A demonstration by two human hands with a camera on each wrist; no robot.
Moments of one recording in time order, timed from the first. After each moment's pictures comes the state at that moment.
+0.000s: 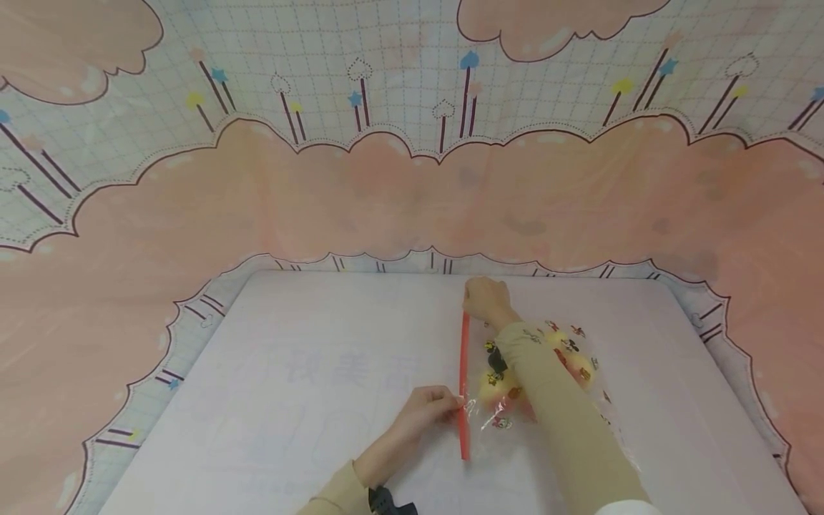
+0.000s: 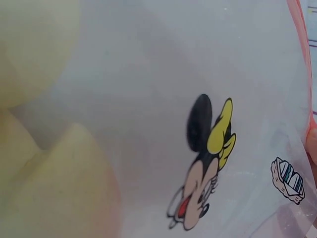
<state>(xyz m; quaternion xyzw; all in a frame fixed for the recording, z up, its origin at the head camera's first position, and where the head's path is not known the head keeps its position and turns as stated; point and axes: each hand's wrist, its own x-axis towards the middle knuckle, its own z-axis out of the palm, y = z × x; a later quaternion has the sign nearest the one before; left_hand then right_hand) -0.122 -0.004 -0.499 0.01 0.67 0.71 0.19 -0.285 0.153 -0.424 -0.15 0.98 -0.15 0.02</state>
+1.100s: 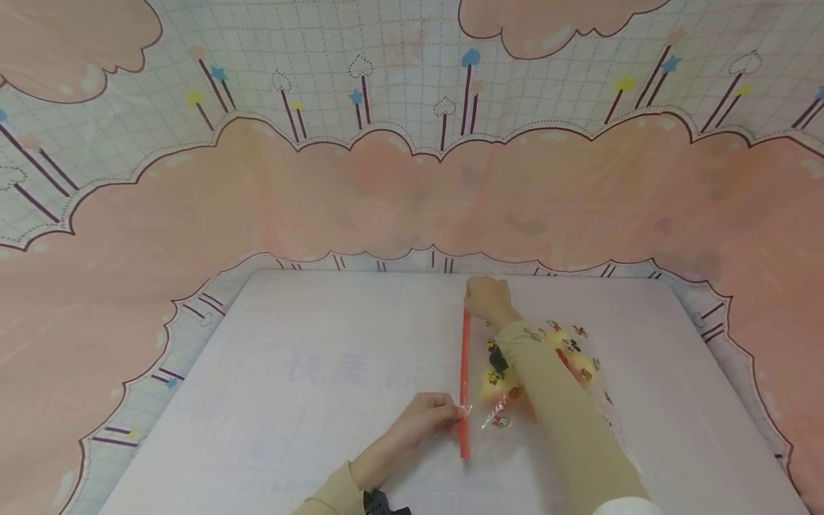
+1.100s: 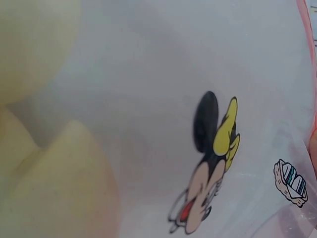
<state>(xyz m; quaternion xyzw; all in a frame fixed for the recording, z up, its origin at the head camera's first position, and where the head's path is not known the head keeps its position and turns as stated) -0.117 -0.007 -0.500 0.01 0.68 0.70 0.24 -0.286 0.154 -0.425 -0.15 0.98 -0.14 0.01</state>
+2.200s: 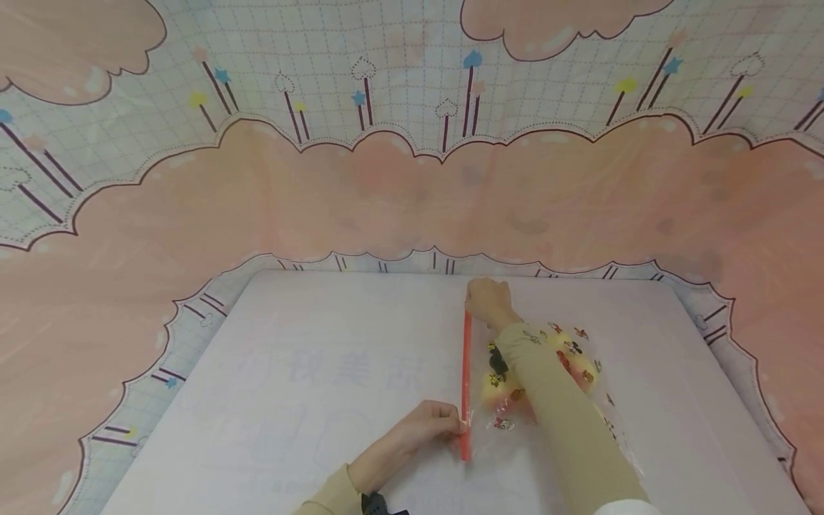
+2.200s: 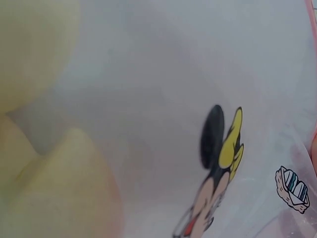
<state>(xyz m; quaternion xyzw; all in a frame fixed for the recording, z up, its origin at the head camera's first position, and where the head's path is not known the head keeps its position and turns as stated) -0.111 -0.011 -0.499 0.05 0.67 0.67 0.30 -0.286 0.151 -0.430 -0.15 0.98 -0.12 0.00</state>
